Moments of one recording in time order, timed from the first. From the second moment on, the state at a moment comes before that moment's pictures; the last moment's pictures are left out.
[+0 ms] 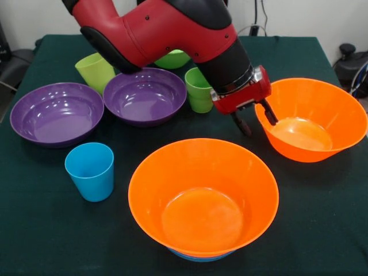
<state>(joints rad) -0.85 -0.16 0.89 1.63 -0.66 0.50 1.89</state>
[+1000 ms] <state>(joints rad) -0.82 -0.15 0.87 1.60 -0.69 0.50 1.89</state>
